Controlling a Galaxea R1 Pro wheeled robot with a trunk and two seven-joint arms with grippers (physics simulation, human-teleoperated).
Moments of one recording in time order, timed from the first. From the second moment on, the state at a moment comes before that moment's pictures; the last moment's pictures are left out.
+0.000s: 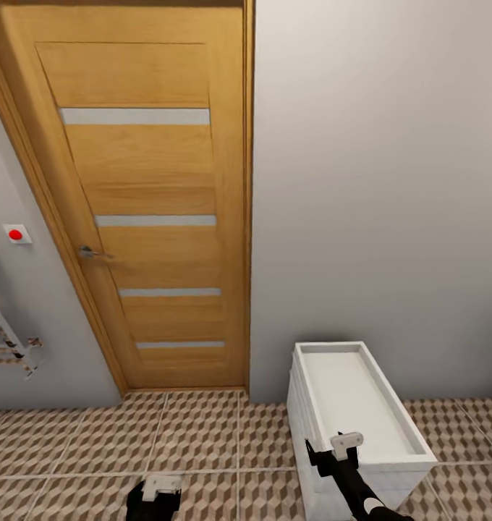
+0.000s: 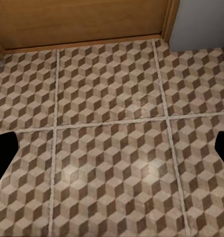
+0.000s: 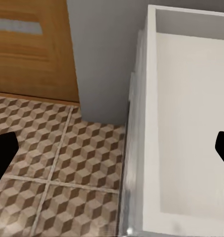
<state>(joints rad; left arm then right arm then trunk) -0.51 -0.05 -0.36 0.07 0.26 -0.49 0.10 -0.56 -0.01 0.11 -0.02 0.02 -0.63 0.05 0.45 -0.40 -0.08</state>
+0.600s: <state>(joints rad) -0.51 -0.05 -0.36 0.07 0.26 -0.49 0.10 -0.56 -0.01 0.11 -0.02 0.02 -0.63 0.05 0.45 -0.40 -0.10</state>
